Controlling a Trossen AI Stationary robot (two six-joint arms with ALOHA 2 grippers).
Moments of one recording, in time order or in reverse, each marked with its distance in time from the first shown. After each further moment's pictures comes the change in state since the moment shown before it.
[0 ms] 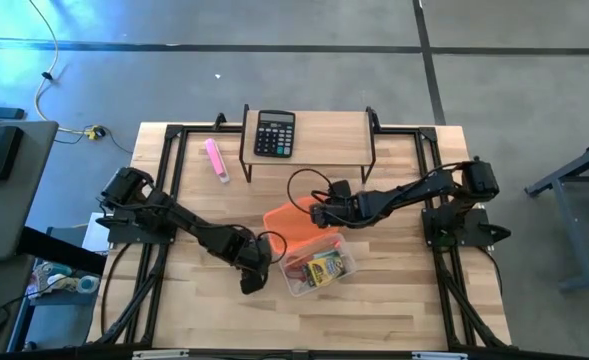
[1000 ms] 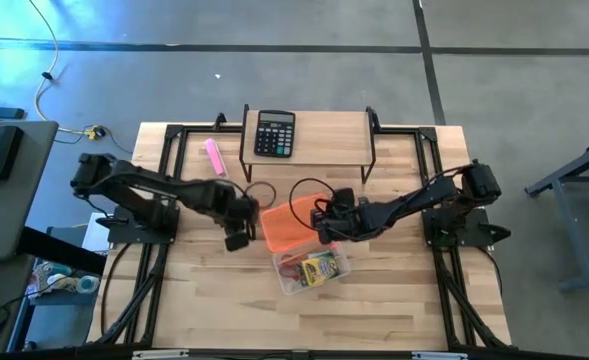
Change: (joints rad) left arm 0.293 -0.309 0.003 -0.411 -0.045 0.297; right arm 0.108 0.000 0.000 0.003 0.192 0.114
